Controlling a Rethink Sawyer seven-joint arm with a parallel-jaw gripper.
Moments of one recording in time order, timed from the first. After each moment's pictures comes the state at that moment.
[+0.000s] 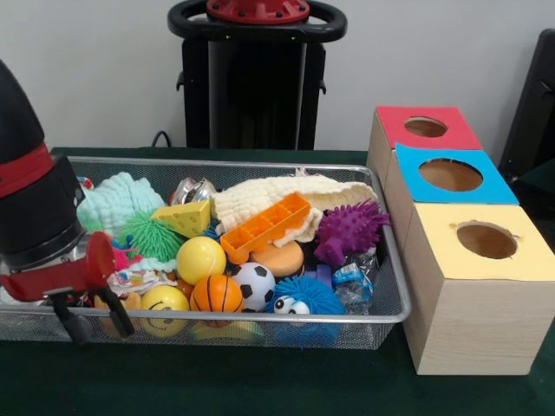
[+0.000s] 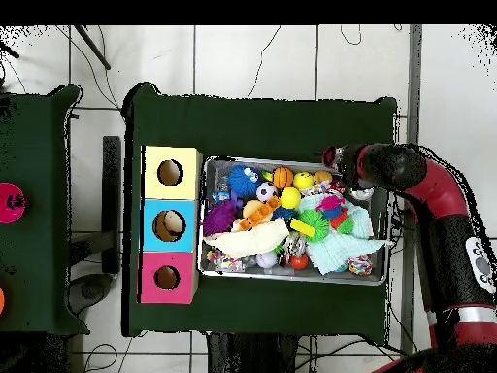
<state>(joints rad) -0.97 -0.20 0.77 1.13 -0.52 0.90 1.50</state>
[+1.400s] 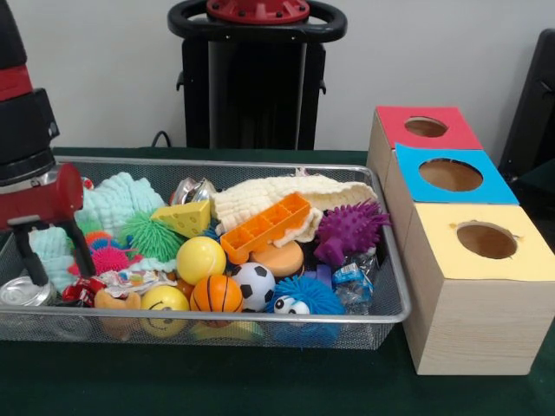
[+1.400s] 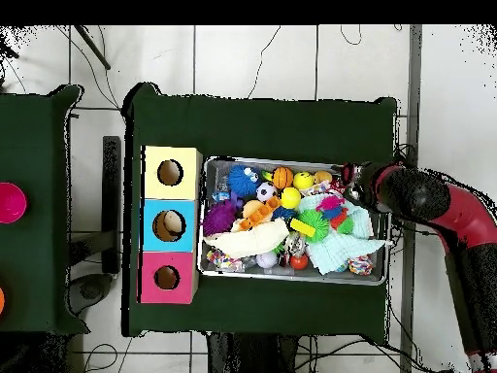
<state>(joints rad) -1.07 -0.38 0.75 1.38 -0.54 0.73 1.50</state>
